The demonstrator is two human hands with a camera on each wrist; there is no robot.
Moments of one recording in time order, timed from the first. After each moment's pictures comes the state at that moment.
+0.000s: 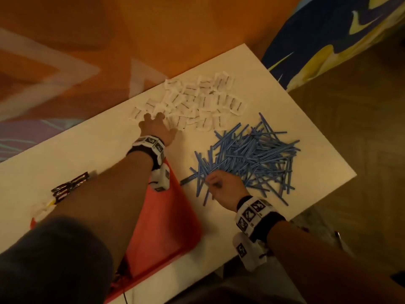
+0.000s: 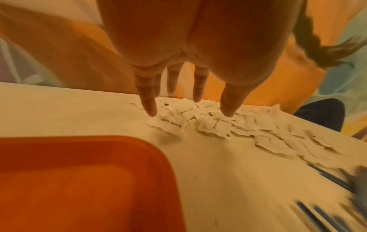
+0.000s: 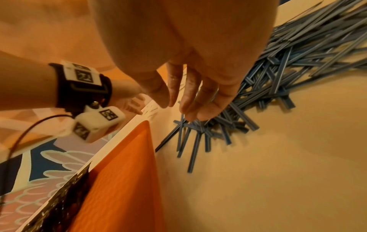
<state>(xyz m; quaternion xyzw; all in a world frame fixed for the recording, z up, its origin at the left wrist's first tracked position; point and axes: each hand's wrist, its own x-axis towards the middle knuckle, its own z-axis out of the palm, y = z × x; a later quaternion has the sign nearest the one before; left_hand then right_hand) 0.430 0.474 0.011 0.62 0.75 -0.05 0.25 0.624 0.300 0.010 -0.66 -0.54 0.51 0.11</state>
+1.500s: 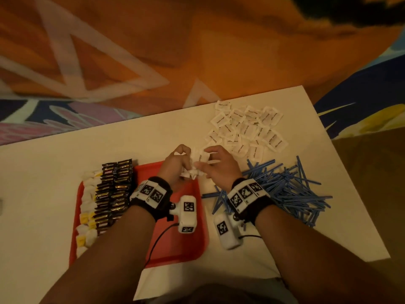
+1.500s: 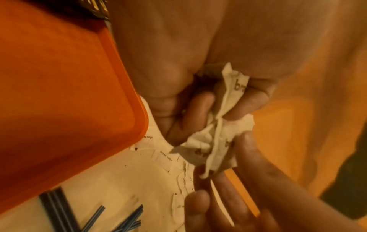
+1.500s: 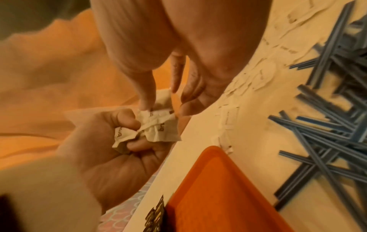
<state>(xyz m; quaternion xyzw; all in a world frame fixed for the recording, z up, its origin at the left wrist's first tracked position) 0.423 0.375 0.082 0.17 0.65 0.42 0.61 0.566 0.397 0.067 -0.55 -0.50 0.62 0.26</state>
